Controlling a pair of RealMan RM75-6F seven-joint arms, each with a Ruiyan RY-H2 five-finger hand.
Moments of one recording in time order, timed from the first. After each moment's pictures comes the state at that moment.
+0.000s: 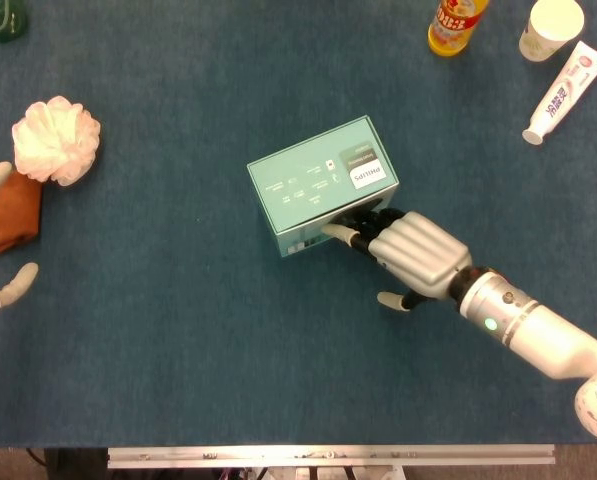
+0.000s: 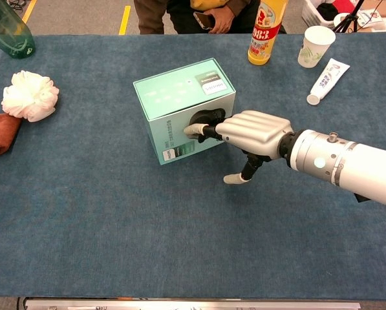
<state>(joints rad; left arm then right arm) -0.11 -1.12 -0.02 -1.71 1.61 1.53 0.00 0.76 -1.42 0.04 -1.85 -1.12 0.78 -0.49</state>
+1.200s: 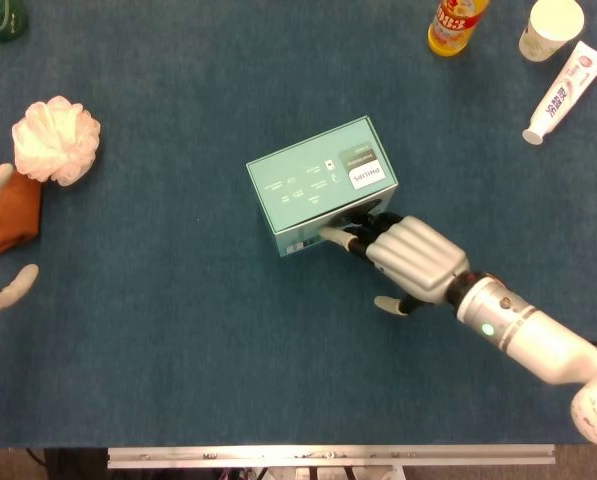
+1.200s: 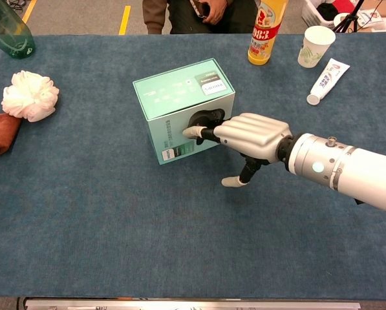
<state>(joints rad) -0.11 -1.12 -0.02 -1.70 1.62 1.54 -0.02 0.80 -1.44 0.01 -1.85 -1.10 0.83 -0.49</state>
